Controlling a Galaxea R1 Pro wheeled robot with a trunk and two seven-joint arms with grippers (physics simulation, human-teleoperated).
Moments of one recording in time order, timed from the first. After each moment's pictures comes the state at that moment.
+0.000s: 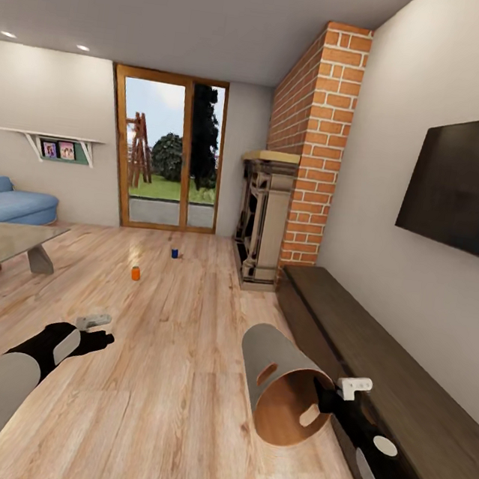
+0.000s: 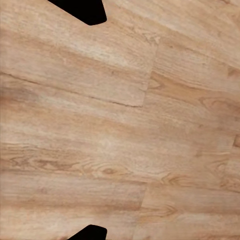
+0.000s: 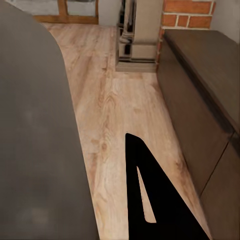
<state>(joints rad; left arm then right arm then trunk) -0.93 0.23 0.10 -0.23 0.23 0.42 0.01 -0.37 -0.23 0.13 -0.92 -0.21 -0.03 0.15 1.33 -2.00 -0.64</state>
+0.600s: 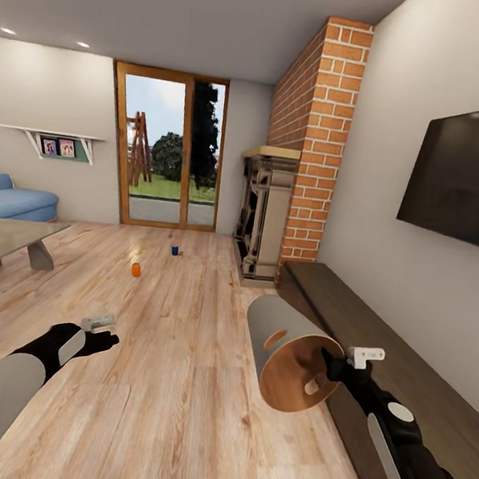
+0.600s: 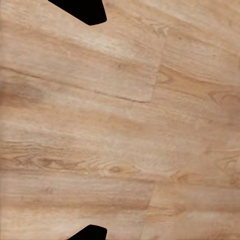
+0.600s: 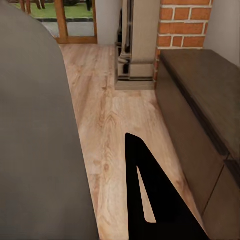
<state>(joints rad) -0.93 0.21 0.10 -0.23 0.23 0.42 0.01 -0.37 -0.23 0.04 -1.25 -0.20 0.24 0.16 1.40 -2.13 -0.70</state>
